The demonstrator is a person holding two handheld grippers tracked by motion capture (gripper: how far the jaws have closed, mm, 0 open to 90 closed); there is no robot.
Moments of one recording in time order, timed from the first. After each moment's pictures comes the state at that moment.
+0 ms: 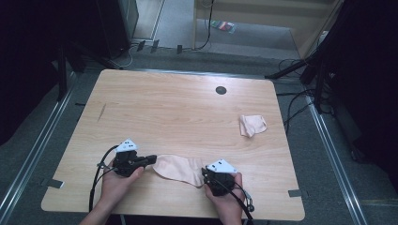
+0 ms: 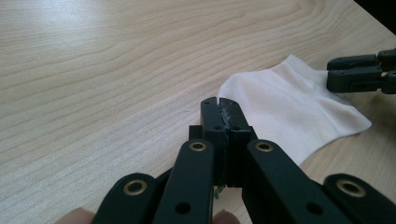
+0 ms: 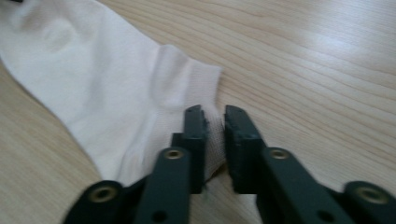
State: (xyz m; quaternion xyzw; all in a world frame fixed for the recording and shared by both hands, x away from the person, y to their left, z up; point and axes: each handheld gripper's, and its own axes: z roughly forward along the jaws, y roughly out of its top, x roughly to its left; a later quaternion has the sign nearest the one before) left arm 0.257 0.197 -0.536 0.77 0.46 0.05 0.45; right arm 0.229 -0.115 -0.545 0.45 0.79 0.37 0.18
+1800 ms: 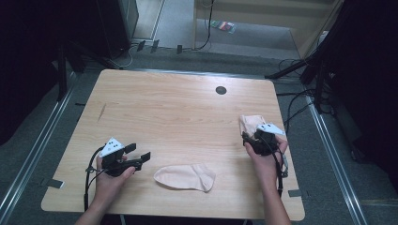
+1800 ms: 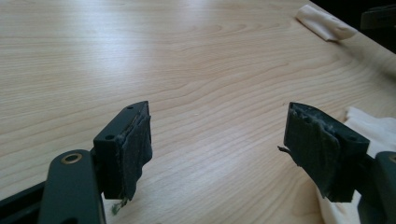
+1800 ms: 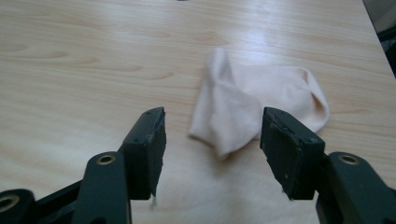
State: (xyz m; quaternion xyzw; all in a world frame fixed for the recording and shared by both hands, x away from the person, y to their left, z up) left arm 0.253 0.227 -0.542 0.70 0.49 0.16 0.49; right arm 0.349 -0.238 -0.514 0.55 0.71 0.35 0.28
